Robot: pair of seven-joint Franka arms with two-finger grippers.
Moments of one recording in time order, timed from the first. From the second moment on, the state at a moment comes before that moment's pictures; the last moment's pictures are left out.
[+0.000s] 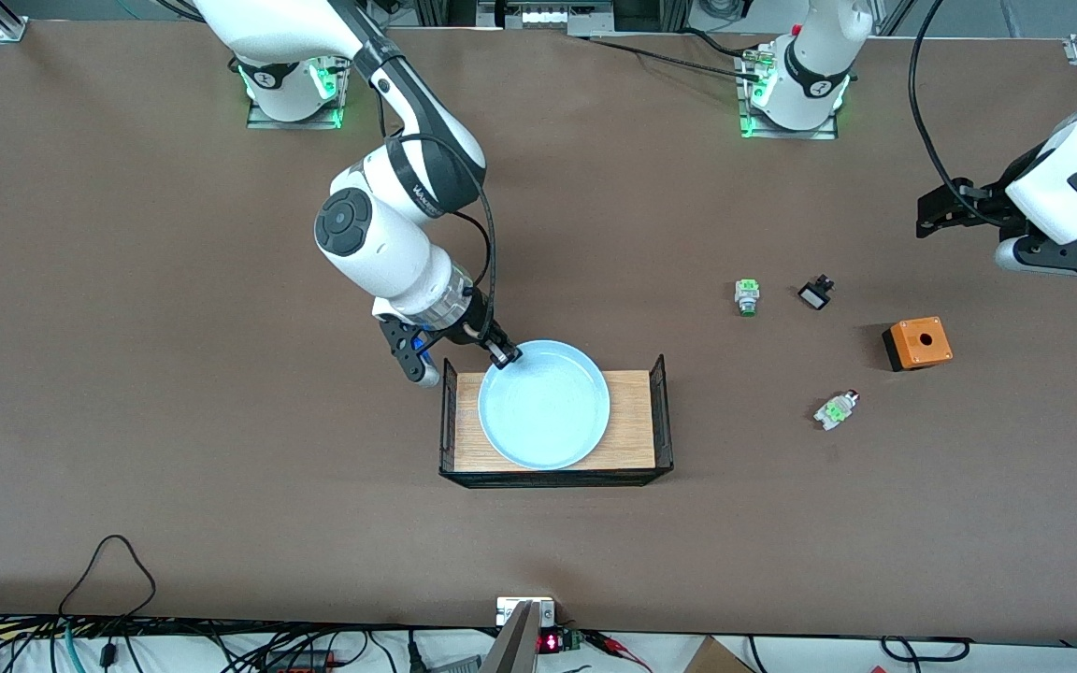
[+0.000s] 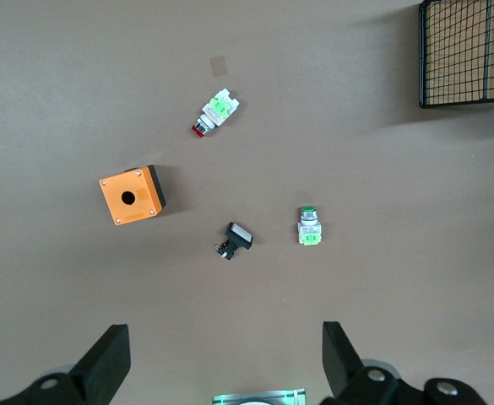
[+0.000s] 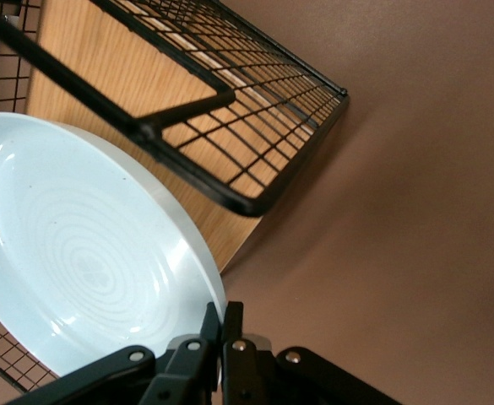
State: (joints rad) left arm -0.03 0.08 -0.04 -1.52 0.00 1.46 0.02; right arm 0.61 0.59 -0.01 -1.51 0.42 2.41 1.28
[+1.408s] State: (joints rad) left arm -0.03 0.08 -0.04 -1.52 0.00 1.46 0.02; right arm 0.57 0.46 -0.02 -1.47 0.35 2.14 1.26
